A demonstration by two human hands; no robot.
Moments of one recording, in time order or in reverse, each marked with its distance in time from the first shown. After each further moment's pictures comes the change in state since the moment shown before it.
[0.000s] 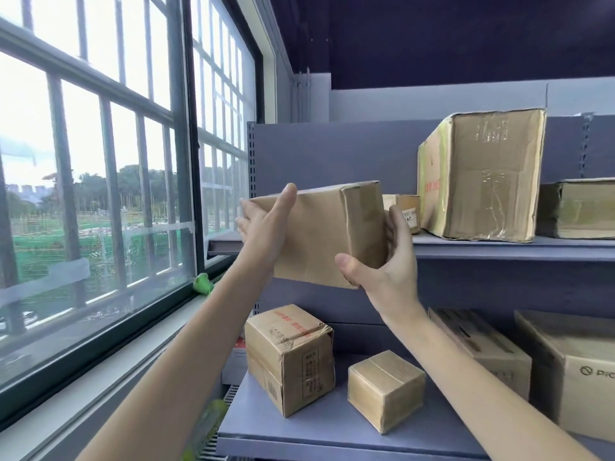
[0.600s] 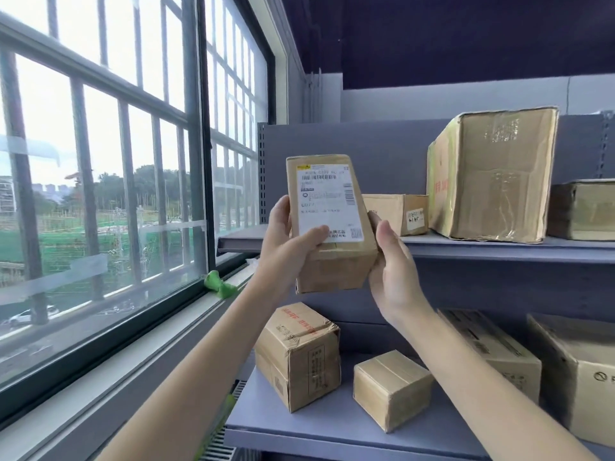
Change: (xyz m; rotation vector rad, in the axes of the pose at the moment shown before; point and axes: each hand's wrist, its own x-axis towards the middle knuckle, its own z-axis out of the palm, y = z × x) left_hand -0.039 -0.008 0.007 -0.267 -0.214 0.235; right_hand 0.003 -0.017 0.002 0.435 -0.219 0.255
